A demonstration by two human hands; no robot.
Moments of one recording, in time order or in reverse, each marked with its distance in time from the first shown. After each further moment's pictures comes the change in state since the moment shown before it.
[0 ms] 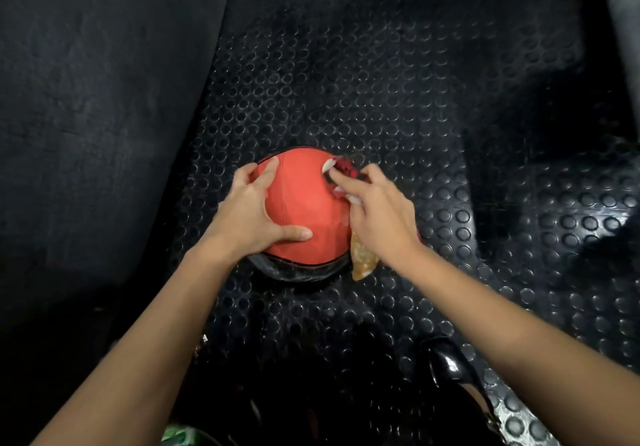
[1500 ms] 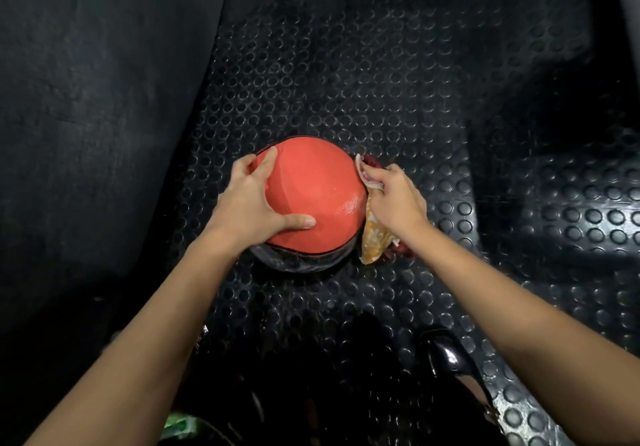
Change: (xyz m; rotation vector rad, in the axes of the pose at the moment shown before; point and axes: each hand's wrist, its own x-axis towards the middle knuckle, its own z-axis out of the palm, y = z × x) left_hand -0.003 0.001 0.003 -0.003 0.033 -0.028; right_hand 0.013 0.032 0.008 0.140 -0.039 0.272
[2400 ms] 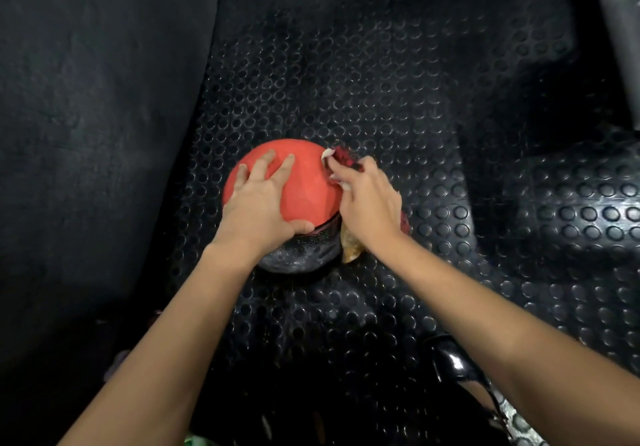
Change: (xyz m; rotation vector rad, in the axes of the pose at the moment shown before) left_hand 0.015 0.015 0.005 0.293 0.065 0.126; right_hand -0.005 -0.037 0.007 -0.126 0.108 -0.143
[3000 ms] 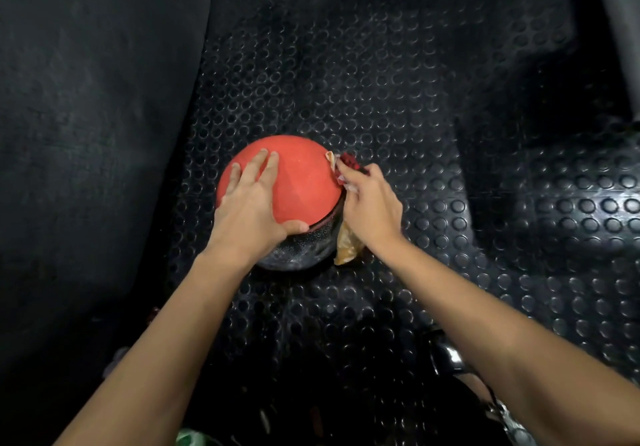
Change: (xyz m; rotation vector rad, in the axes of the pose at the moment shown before) left_hand -0.010 0.003 0.003 -0.043 0.038 -0.030; right_hand -0.007 0.017 0.010 0.088 0.009 0.103
